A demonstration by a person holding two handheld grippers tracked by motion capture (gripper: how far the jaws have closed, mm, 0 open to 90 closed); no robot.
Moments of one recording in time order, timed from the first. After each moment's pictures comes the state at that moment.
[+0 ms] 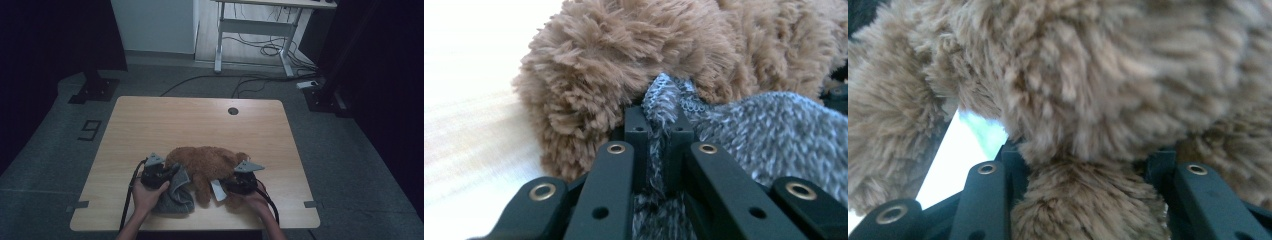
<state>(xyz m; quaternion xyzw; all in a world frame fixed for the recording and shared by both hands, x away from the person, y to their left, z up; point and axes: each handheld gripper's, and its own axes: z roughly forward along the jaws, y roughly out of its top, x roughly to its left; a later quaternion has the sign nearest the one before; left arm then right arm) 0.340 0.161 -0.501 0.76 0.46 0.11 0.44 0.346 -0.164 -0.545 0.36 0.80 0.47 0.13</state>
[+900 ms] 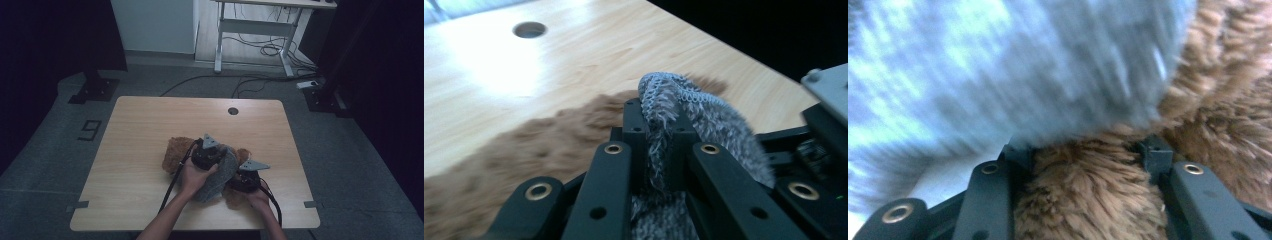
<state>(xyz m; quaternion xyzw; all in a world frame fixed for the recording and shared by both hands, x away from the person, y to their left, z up) 0.375 0.021 -0.458 0.80 0.36 0.17 0.45 0.350 -0.178 -0.550 0.36 0.78 0.49 0.12</state>
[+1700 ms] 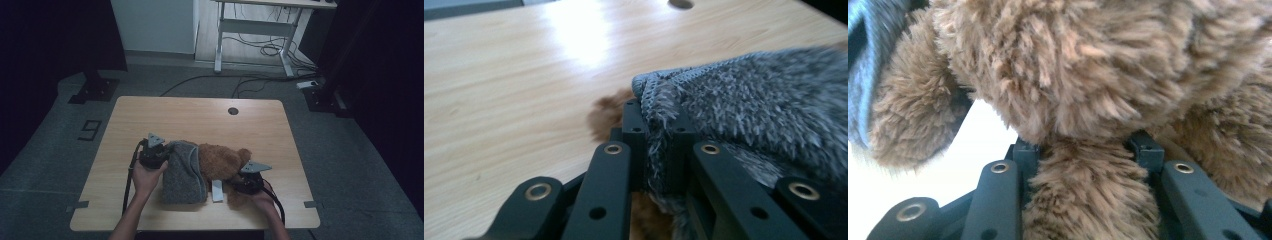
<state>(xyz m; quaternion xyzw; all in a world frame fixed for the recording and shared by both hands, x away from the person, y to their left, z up) 0.369 0.163 -0.462 0.76 0.48 0.22 0.39 0.346 -0.187 -0.547 0.33 0.80 0.48 0.11</state>
